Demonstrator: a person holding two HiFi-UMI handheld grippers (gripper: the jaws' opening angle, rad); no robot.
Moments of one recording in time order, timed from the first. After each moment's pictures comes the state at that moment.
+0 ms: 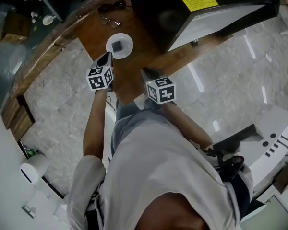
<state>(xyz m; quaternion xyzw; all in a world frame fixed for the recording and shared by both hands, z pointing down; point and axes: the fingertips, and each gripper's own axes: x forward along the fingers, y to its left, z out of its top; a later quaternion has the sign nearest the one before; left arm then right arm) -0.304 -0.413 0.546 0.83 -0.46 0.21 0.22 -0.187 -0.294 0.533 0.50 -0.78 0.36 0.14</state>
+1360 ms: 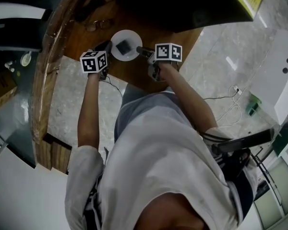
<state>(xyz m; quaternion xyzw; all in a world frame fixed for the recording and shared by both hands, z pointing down) -0.325 -0.631 0.693 0.88 -0.14 0.38 0.25 -0.254 -0.509 0.705 0.53 -0.51 0.66 -0.14</state>
